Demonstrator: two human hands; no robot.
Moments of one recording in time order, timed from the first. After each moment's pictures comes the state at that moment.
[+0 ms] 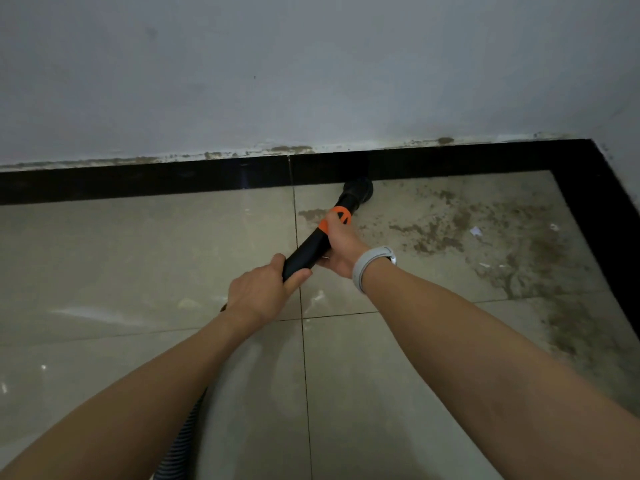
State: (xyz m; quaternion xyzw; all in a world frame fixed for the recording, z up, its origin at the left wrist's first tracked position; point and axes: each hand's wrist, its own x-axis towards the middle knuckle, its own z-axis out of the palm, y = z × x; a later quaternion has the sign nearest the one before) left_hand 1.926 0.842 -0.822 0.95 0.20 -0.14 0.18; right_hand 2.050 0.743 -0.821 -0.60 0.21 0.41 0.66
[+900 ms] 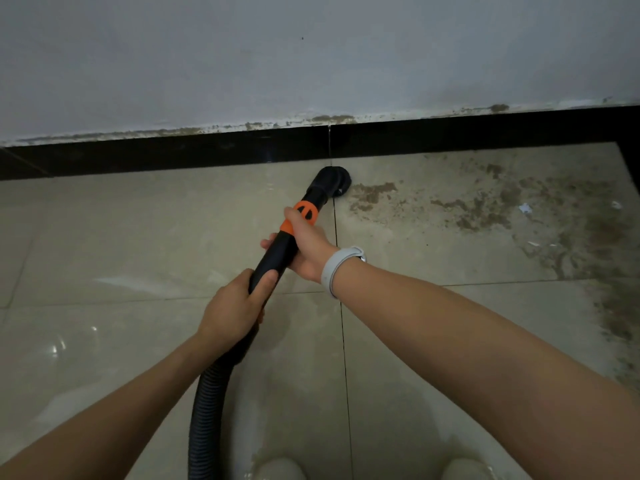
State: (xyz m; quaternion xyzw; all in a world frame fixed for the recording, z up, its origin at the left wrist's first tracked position) left_hand 1.826 0.888 -0.813 0.86 0.33 -0.09 0.37; right_hand 1.969 0.819 -0.821 -0.48 0.20 0.52 0.68
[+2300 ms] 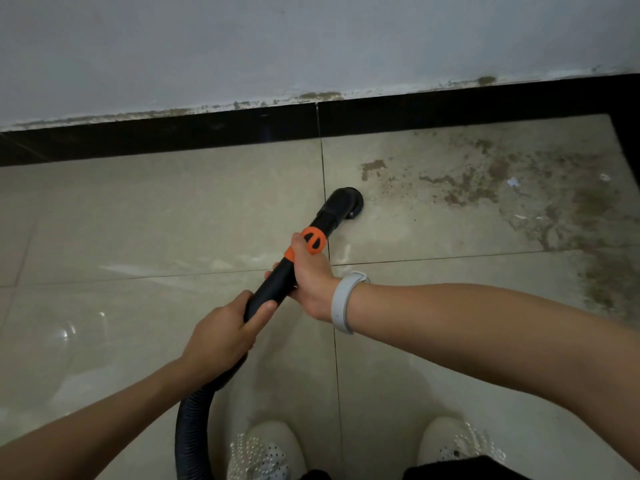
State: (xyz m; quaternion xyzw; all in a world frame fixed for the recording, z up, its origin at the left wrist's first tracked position) left_hand 1.768 0.855 -0.800 0.90 0.27 -0.17 0.30; right_hand 1.900 0.763 -0.804 -0.53 0.25 0.50 0.64
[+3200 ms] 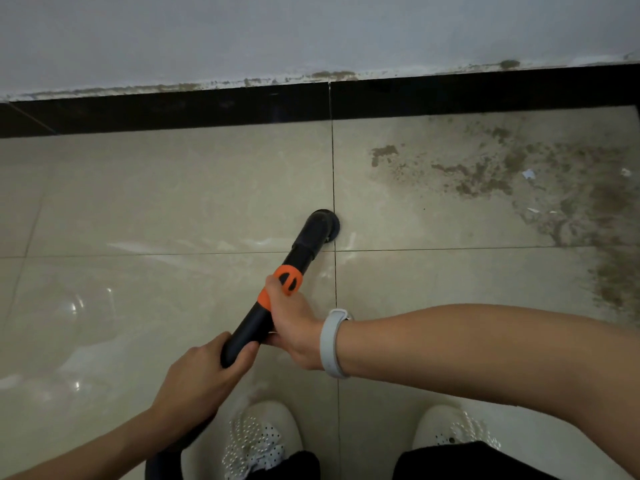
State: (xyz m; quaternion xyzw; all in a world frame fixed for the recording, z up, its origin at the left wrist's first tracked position) left_hand 1.697 0.836 -0.783 0.86 0.36 -0.21 0.29; right_hand 1.827 0.750 -0.801 -0.54 0.20 0.60 0.56
